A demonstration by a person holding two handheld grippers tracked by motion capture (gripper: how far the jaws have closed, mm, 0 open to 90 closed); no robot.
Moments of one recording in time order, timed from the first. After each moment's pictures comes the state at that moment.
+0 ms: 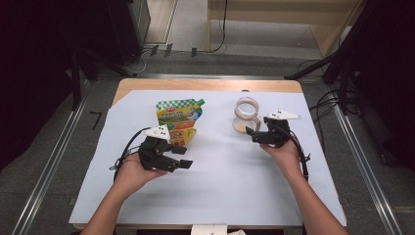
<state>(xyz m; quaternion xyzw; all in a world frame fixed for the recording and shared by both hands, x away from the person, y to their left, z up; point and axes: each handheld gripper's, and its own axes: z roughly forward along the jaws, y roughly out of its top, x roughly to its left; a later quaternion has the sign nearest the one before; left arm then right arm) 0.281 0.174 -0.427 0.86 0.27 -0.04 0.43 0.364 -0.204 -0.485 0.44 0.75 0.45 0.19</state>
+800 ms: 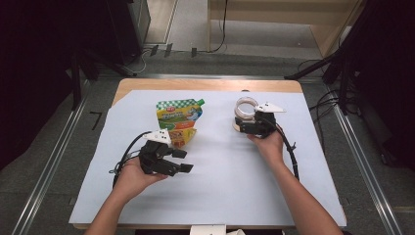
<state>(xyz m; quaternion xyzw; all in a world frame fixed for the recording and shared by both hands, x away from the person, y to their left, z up) 0.274 0.173 -0.432 0.86 0.27 -0.04 0.42 0.403 -0.172 -0.505 0.44 0.73 0.47 0.22</state>
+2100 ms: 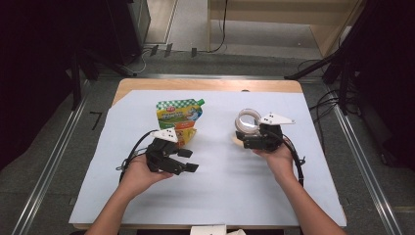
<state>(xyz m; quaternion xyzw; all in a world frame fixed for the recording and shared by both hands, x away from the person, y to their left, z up) 0.283 0.159 -0.436 0.87 0.26 -0.06 0.42 0.339 -0.178 -0.474 0.40 0.76 0.48 0.18</state>
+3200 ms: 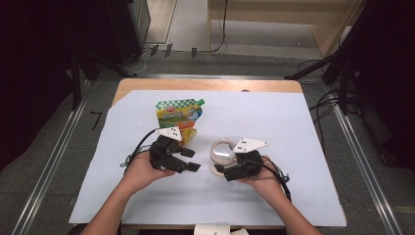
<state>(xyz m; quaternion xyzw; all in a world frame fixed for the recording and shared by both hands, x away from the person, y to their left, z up) 0.294 0.153 -0.441 0.88 0.25 -0.08 0.41 0.279 -0.122 -0.490 0.28 0.83 0.46 0.11</state>
